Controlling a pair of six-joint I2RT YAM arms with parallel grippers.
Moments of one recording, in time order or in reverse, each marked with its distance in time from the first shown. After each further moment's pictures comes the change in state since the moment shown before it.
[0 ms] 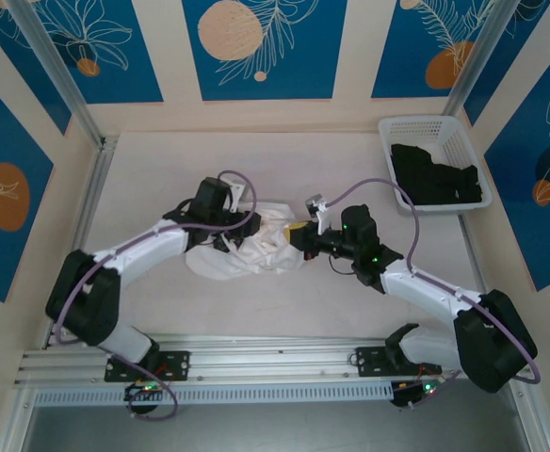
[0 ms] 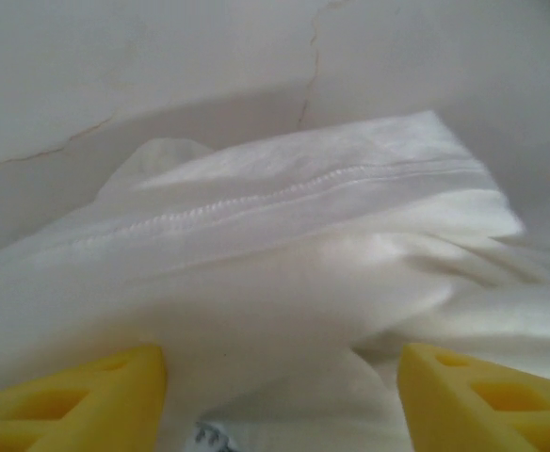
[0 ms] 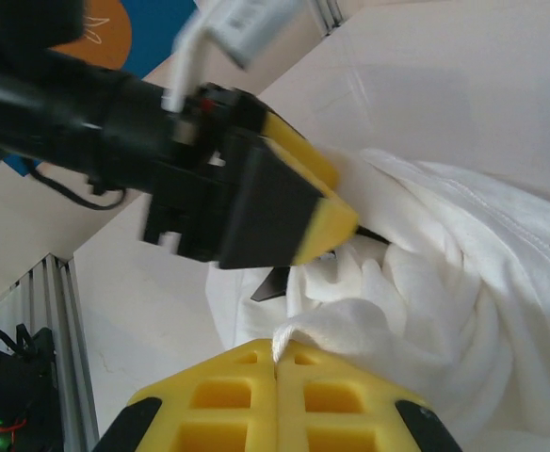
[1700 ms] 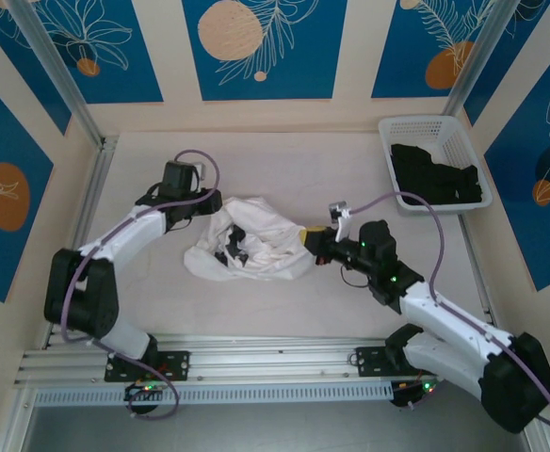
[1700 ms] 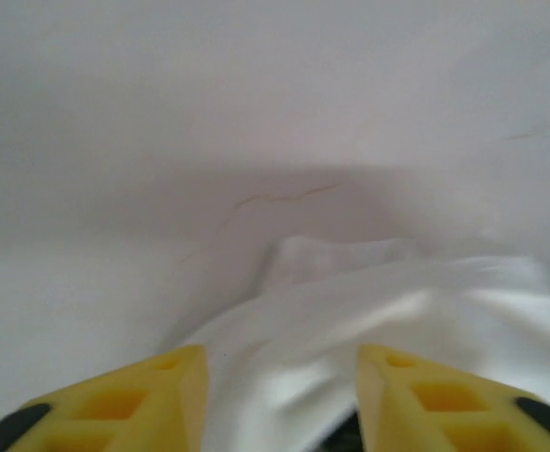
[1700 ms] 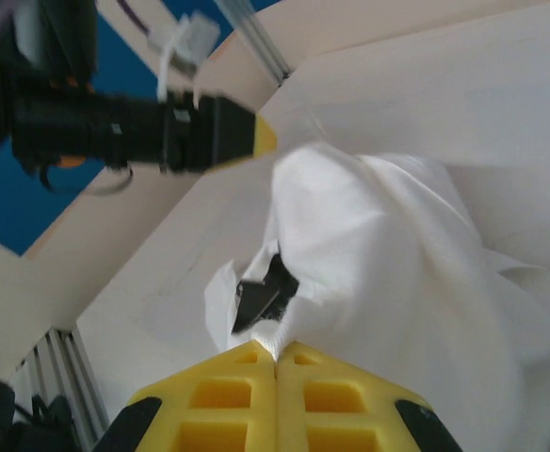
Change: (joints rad) left arm 0.259 -0.003 0.037 -0.085 -0.073 -0.106; right arm -0.001 -0.224 -0.084 -0.074 0.166 0.210
